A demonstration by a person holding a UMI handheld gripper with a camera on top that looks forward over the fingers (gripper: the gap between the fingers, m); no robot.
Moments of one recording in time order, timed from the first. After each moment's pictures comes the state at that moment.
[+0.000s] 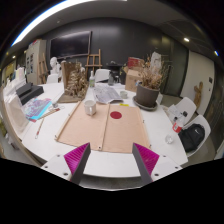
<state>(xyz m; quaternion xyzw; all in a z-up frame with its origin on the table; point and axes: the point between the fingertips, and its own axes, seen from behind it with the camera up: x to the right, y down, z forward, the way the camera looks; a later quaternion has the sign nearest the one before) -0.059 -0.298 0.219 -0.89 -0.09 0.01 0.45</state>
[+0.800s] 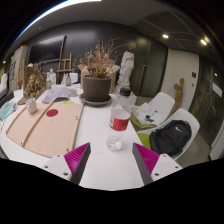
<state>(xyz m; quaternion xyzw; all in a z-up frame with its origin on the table) 0.296 -0.170 0.109 -0.87 -0.01 -0.06 0.50</state>
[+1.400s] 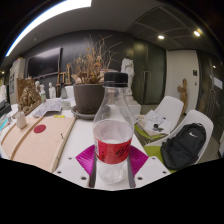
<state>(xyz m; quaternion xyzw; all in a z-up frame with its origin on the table) 0.325 -0.021 0.067 -0.83 0.01 -0.02 0.56</state>
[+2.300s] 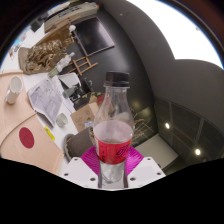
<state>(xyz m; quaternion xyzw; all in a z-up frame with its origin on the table) 0.075 0.089 0.314 -0.64 -0.28 -0.43 0.56</state>
